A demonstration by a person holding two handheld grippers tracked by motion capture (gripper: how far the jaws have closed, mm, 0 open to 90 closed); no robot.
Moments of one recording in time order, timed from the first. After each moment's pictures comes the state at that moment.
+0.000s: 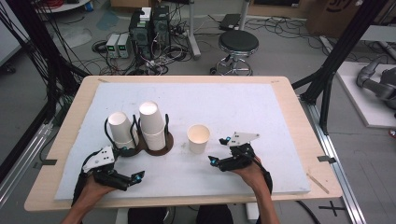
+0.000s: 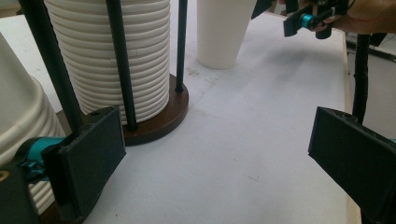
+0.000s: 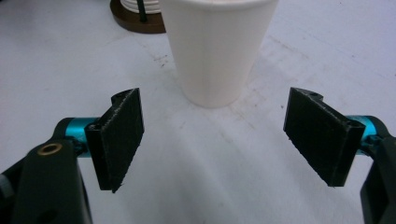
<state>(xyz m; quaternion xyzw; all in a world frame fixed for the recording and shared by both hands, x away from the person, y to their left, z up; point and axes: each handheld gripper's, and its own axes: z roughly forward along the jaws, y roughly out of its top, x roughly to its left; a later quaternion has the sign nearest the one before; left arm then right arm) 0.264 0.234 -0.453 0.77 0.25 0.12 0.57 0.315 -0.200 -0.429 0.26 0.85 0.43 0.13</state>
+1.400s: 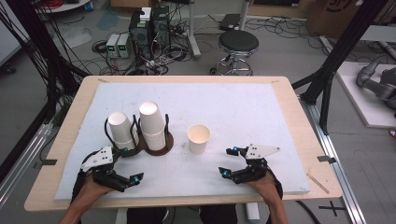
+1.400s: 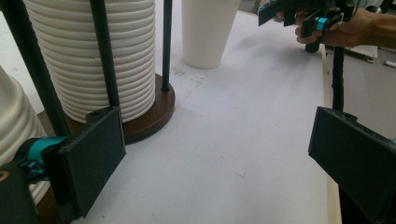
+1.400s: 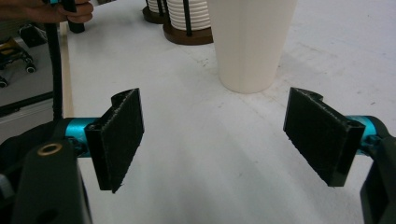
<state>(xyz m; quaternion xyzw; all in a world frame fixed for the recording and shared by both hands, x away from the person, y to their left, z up) 0.266 0.238 -0.454 0.77 0.24 0.09 0.58 0.290 -0.241 -0.450 0.22 0.82 0.53 0.07</state>
